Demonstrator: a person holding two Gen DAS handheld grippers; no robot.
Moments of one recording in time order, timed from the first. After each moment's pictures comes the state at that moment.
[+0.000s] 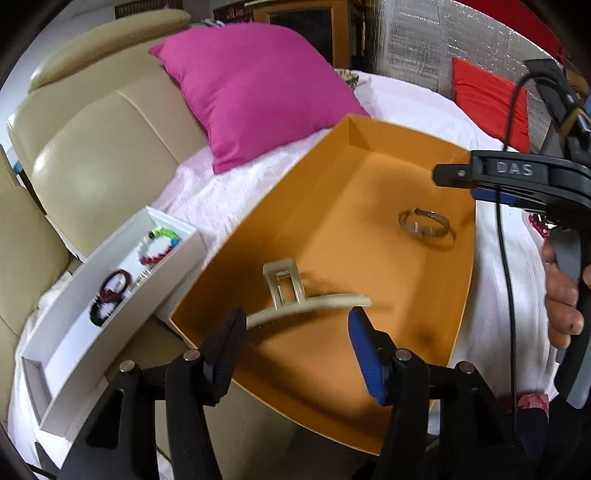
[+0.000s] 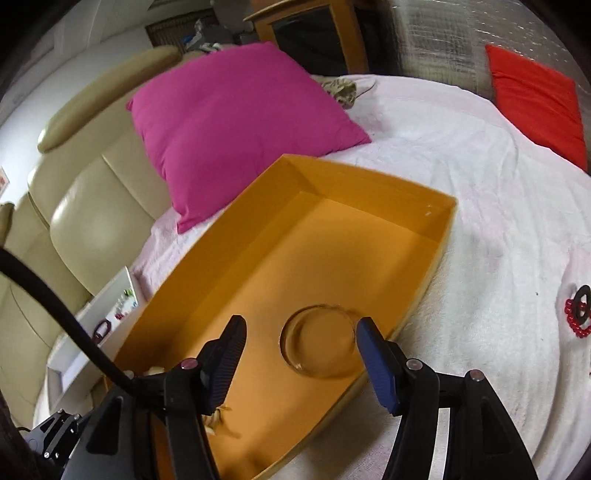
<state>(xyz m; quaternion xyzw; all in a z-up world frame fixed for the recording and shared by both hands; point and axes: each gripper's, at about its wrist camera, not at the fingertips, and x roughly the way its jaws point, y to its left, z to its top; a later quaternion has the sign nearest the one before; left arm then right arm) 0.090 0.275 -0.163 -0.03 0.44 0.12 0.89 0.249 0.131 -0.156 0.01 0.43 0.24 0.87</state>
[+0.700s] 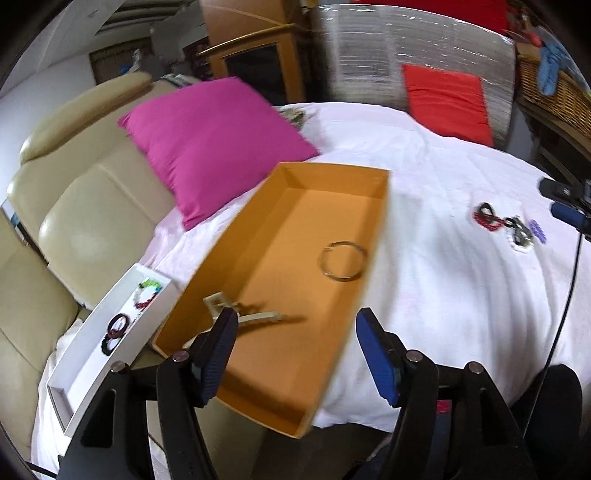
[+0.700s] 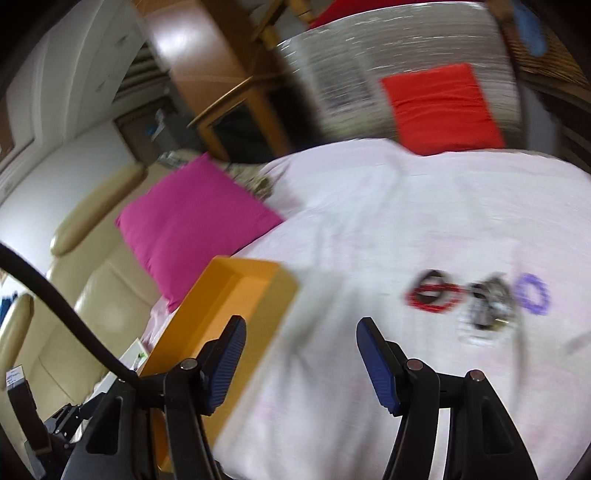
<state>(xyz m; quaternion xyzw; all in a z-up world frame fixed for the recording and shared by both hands) 0.072 0.179 -0.111 0.04 0.41 0.08 0.91 0.173 -0.096 -0.093 0.15 0.34 0.17 0.91</state>
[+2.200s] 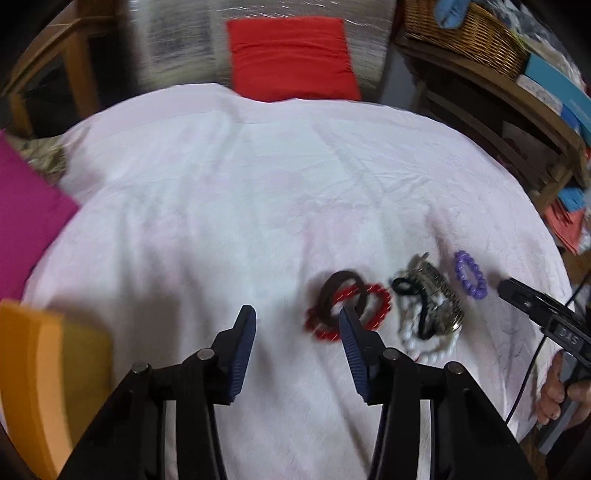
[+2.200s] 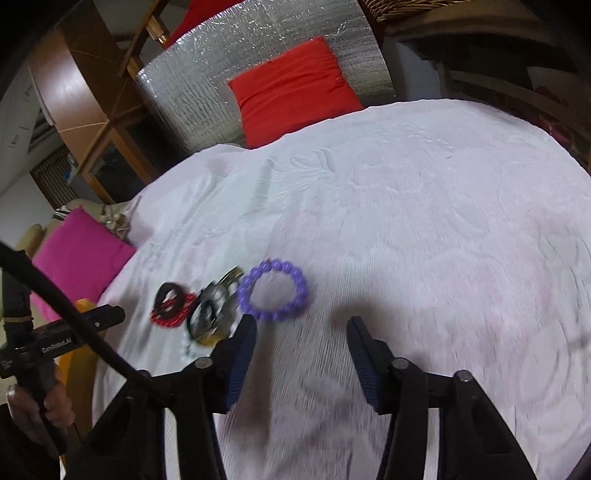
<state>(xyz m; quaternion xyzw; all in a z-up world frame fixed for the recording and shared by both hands) 0.325 -0.032 -0.181 0.07 0.47 -0.21 0.86 0.232 -0.294 -0.193 0.20 0.37 0.01 0.91</state>
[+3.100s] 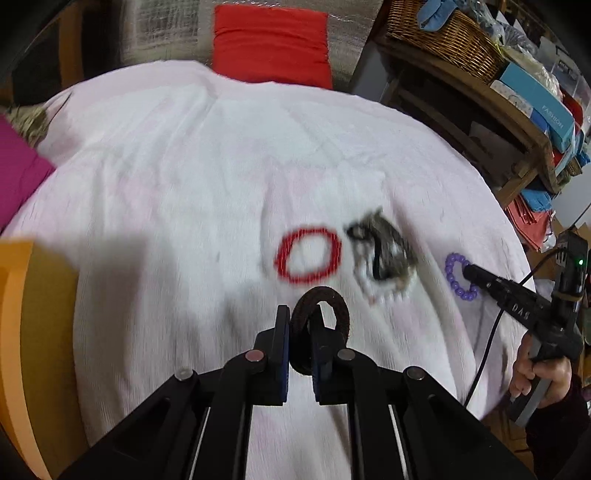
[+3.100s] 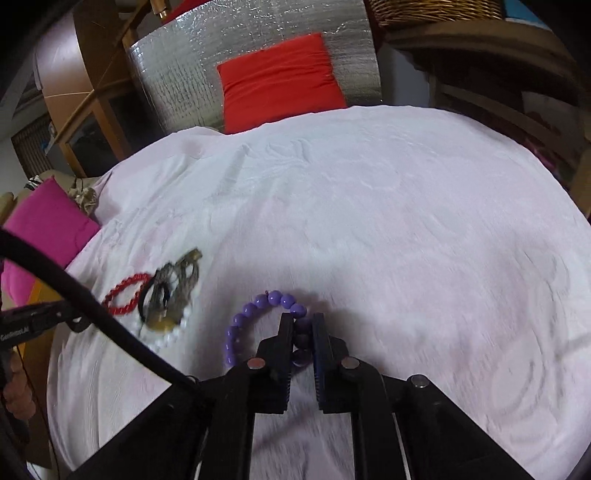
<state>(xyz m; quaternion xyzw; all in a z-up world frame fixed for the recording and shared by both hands) 0.271 -0.004 -0.191 0.02 0.49 -0.25 0.84 0.211 -0.293 -0.202 0.13 0.39 -0.04 0.91</state>
